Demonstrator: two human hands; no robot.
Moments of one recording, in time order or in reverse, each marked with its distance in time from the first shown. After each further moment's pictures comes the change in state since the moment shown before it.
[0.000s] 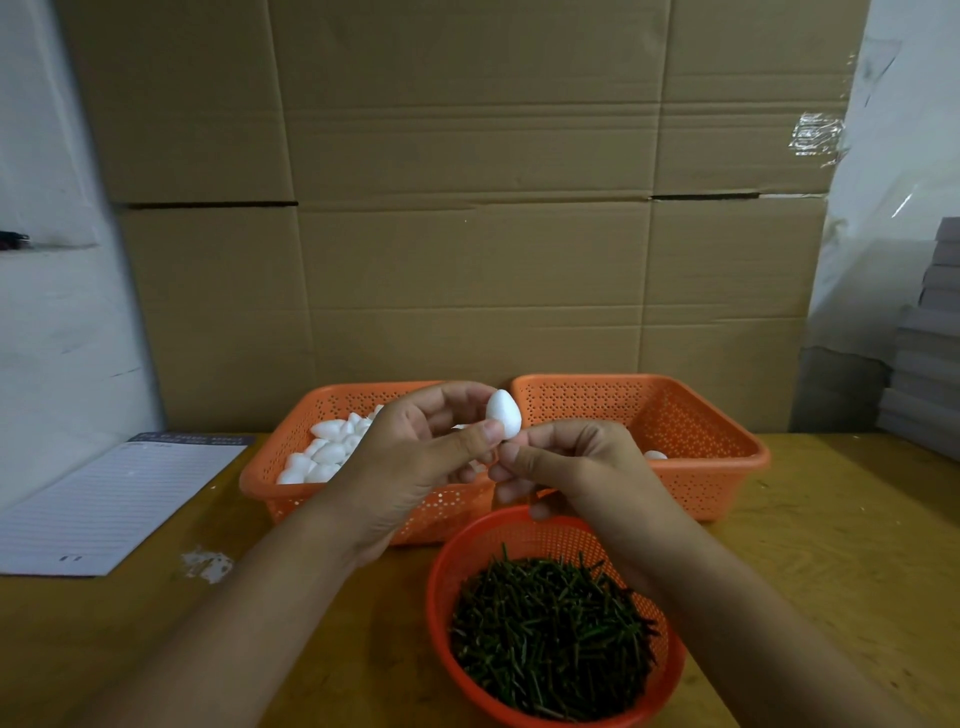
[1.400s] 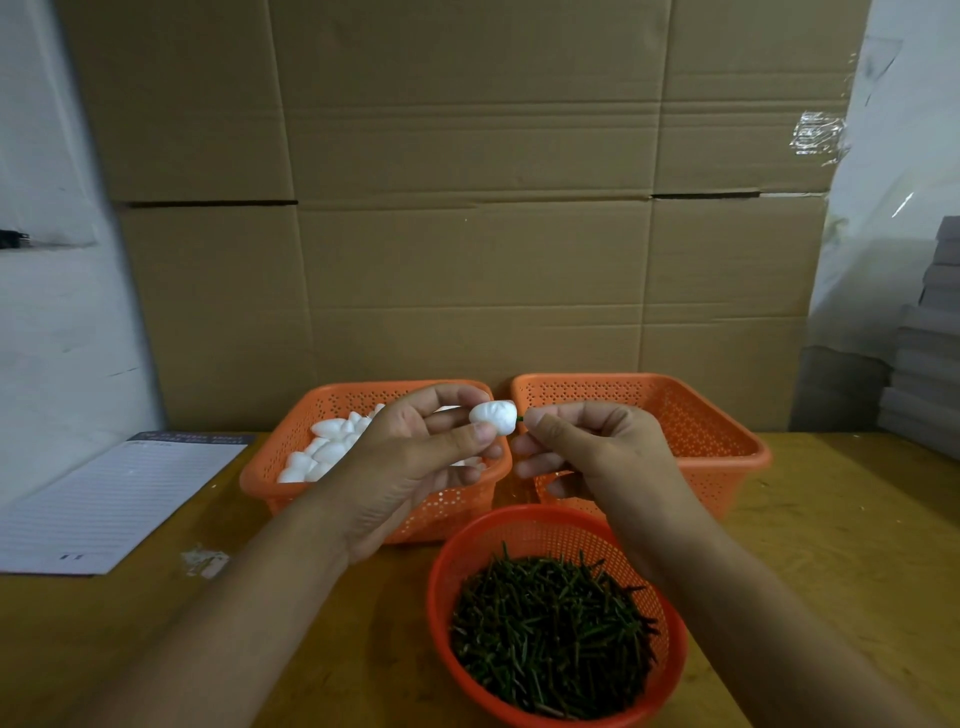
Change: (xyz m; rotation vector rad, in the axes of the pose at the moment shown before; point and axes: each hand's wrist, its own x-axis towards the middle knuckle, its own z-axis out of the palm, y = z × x) left_hand 0.000 0.002 -0.006 -0.150 -0.045 -0.093; right_hand 0.001 -0.004 -0.004 0.110 0.160 -0.038
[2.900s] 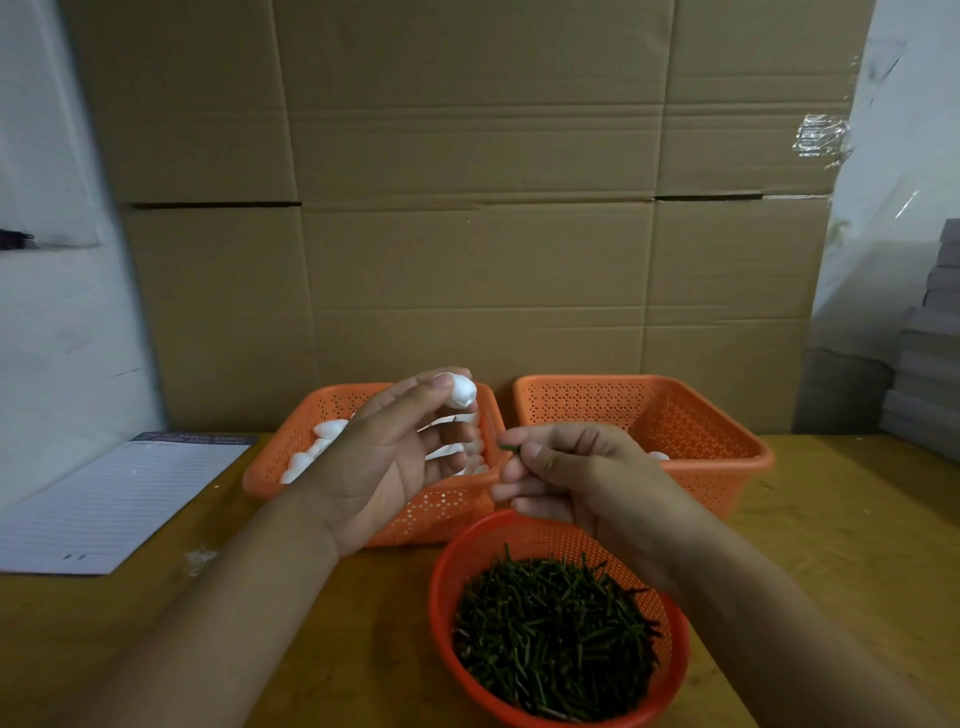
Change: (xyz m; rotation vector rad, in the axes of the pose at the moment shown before) left_hand 0.002 0.008 -0.008 -0.176 0.038 -0.005; right_hand 0.004 0.005 -0.001 0.175 -0.269 0.221
